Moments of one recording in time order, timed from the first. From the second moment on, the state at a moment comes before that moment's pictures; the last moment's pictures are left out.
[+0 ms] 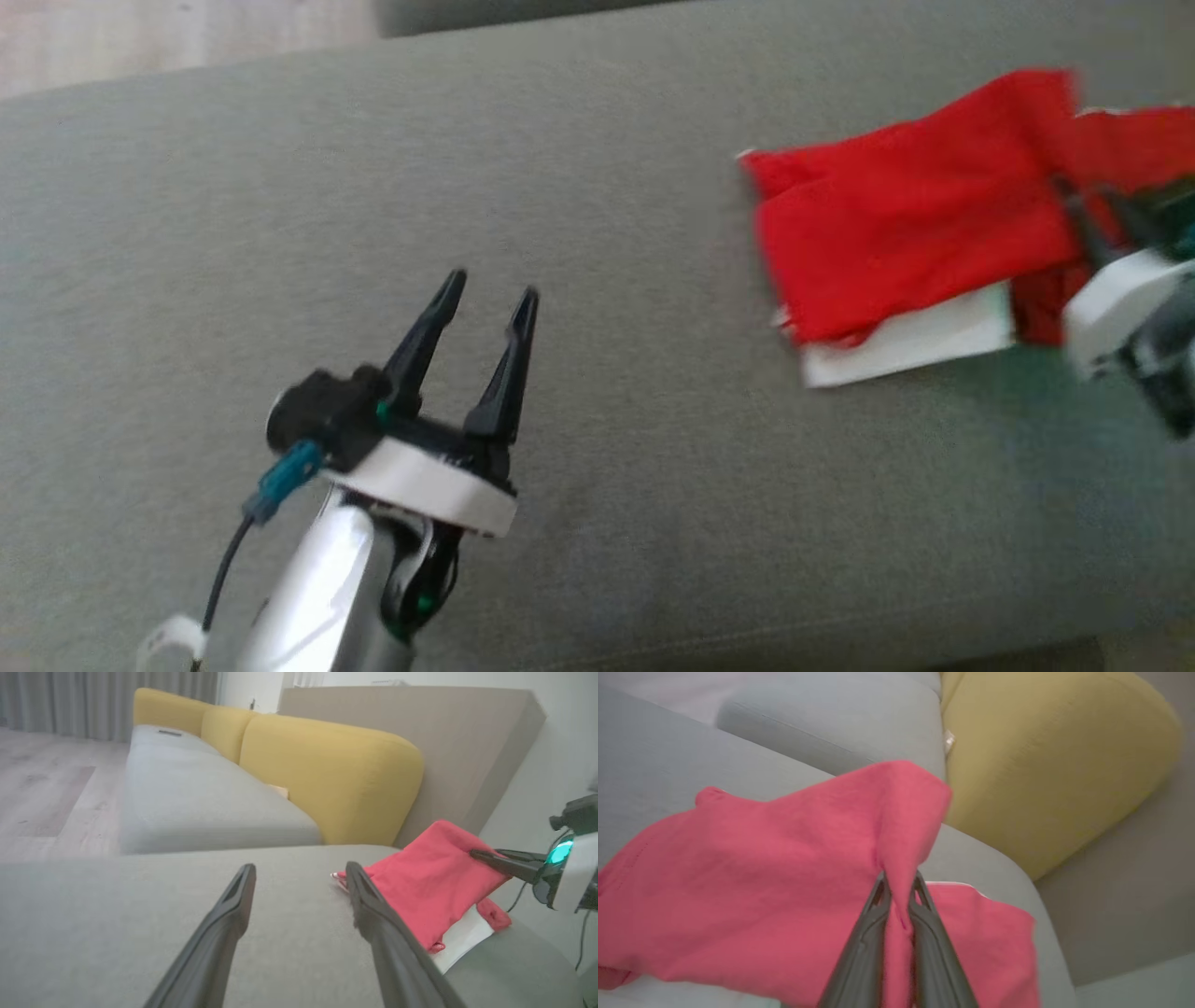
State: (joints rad) left arm -0.20 0.05 -0.35 0.16 -0.29 -0.12 -0.26; right arm -0.59 -0.49 0.34 0.62 0.13 0.13 -0.02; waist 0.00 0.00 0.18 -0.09
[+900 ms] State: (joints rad) left arm -0.40 0.05 -0.45 0.14 -0.26 -0.12 -0.26; right arm -0.73 -0.63 -0.02 0.83 -0.01 0.13 -0.07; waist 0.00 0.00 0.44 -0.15
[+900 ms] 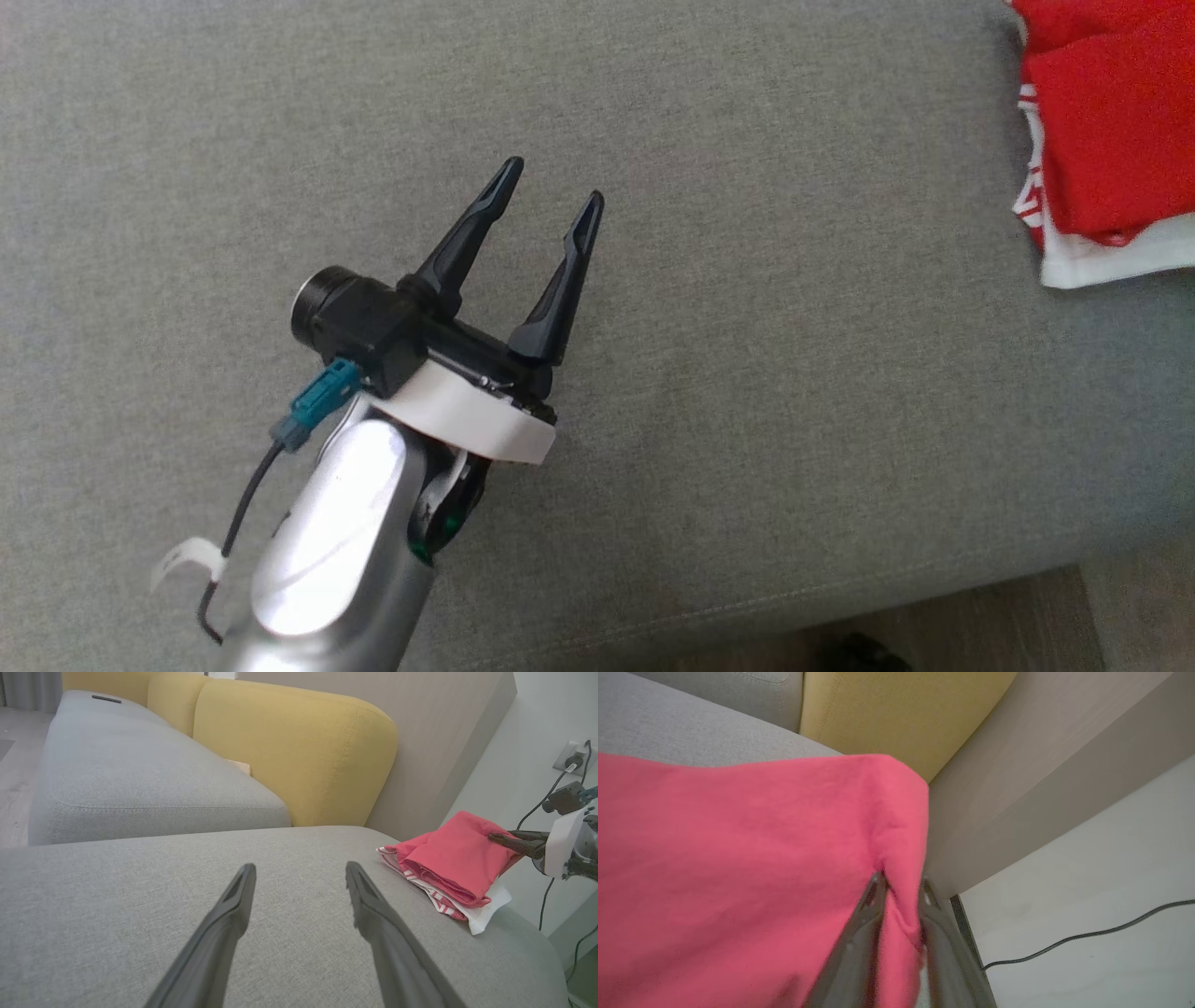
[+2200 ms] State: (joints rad) left arm -0.07 0.05 -0.21 0.14 -0.31 -0.12 -0.26; right arm -0.21 -0.09 0.02 0.31 0.25 0.13 -0.24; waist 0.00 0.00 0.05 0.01
